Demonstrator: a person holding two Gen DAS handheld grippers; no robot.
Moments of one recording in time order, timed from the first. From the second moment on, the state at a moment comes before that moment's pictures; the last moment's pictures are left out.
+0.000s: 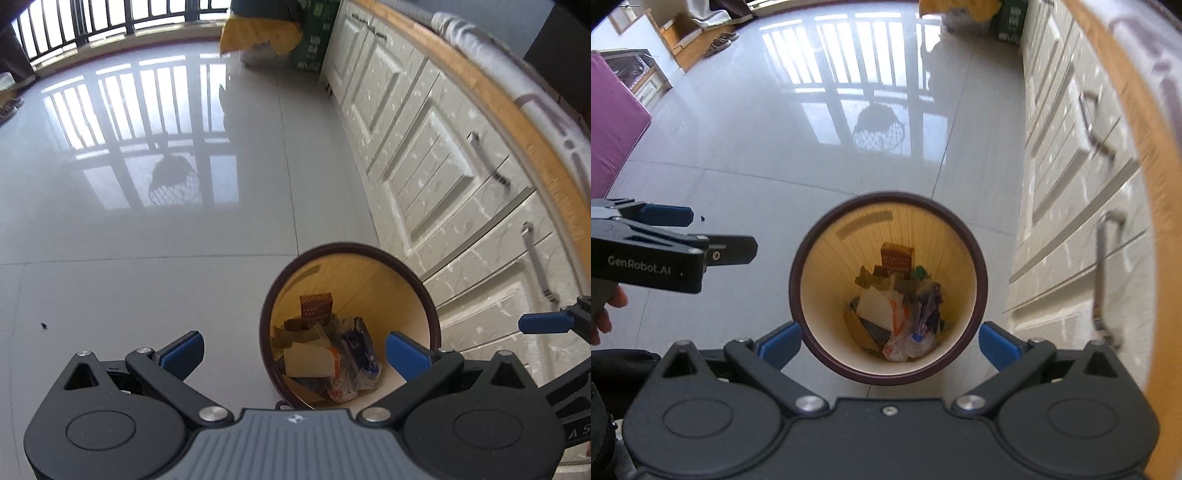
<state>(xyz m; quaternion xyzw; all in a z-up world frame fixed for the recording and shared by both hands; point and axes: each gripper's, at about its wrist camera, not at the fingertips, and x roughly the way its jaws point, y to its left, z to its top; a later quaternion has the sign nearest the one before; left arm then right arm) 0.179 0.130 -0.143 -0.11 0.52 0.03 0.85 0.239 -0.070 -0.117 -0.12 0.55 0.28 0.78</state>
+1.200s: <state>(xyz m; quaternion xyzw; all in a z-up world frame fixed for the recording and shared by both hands) 0.040 0.055 0.020 -0.04 0.42 0.04 0.91 0.114 -0.194 0.032 -0.07 0.42 0.21 0.88</state>
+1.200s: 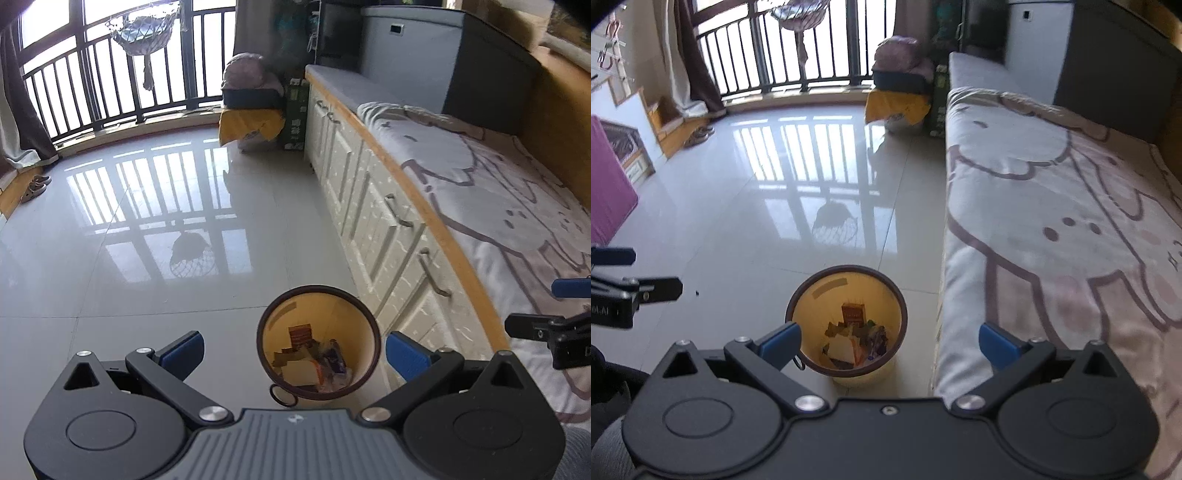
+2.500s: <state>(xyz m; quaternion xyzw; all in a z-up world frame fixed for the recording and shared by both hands) -0.015 0.000 -0.003 0.00 0.37 0.05 0.93 0.029 -0.238 0.014 -0.05 0.32 0.13 0.94</state>
